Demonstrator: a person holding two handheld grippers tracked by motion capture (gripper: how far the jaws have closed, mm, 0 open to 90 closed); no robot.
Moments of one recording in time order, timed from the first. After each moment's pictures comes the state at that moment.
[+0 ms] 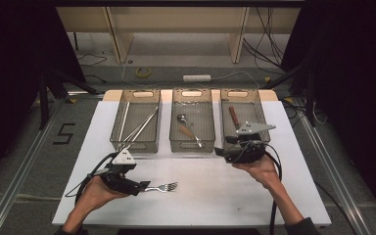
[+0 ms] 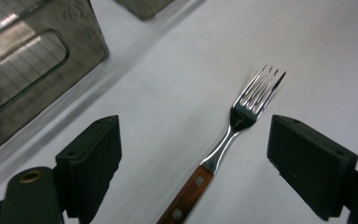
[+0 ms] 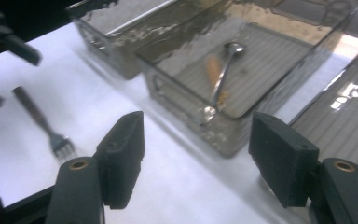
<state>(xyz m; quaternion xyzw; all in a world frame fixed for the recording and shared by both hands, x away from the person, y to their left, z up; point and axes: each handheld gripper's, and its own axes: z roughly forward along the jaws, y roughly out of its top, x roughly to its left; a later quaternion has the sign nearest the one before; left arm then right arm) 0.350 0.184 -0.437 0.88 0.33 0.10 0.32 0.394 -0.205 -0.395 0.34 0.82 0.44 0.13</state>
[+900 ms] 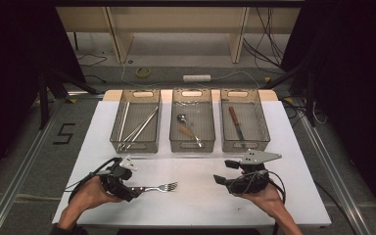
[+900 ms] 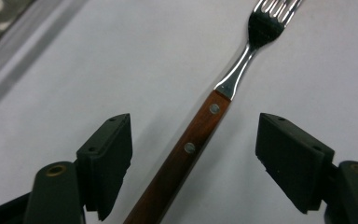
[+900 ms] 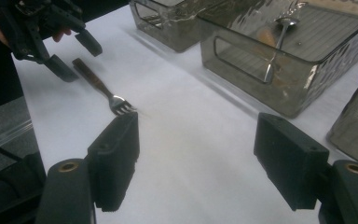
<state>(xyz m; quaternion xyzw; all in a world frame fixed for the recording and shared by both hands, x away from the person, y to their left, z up) 0.353 0.190 -0.461 0.92 0.31 0.05 0.21 0.336 -0.210 -0.421 0.31 0.82 0.47 0.09</state>
